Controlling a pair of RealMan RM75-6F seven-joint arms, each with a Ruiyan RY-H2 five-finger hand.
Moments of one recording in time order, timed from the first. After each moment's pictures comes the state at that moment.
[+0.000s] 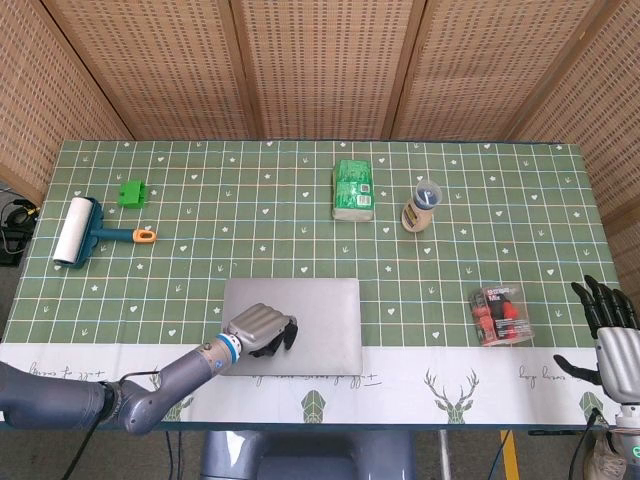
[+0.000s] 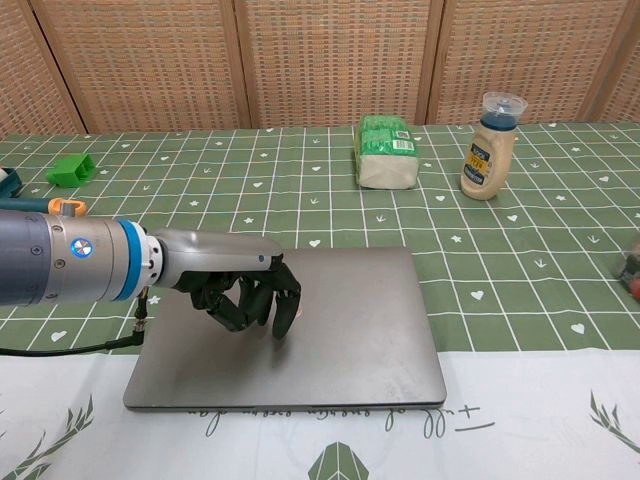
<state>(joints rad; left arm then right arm) -1.05 -1.48 0.01 -1.71 0.86 0.69 0.27 0.07 -1.08 0.07 -1.55 -1.49 1.48 0.12</state>
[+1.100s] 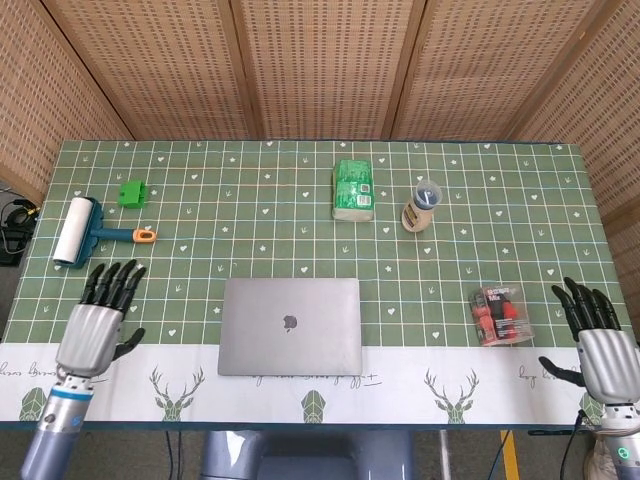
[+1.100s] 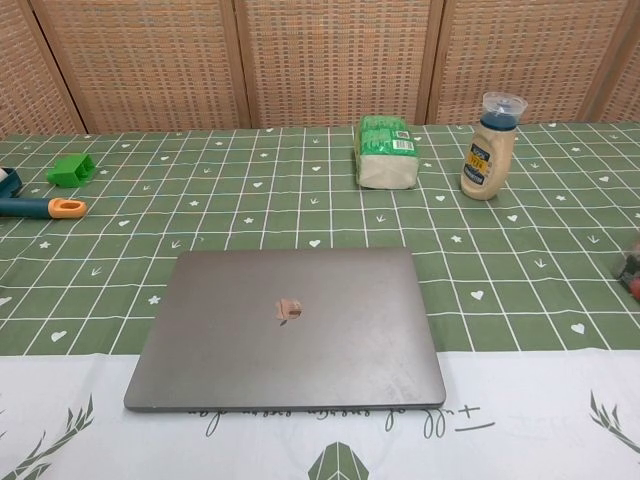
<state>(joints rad) -0.36 -1.36 0.20 -1.64 1.42 1.71 0.37 0.08 -1.12 0.06 -1.52 -1.55 1.50 0.11</state>
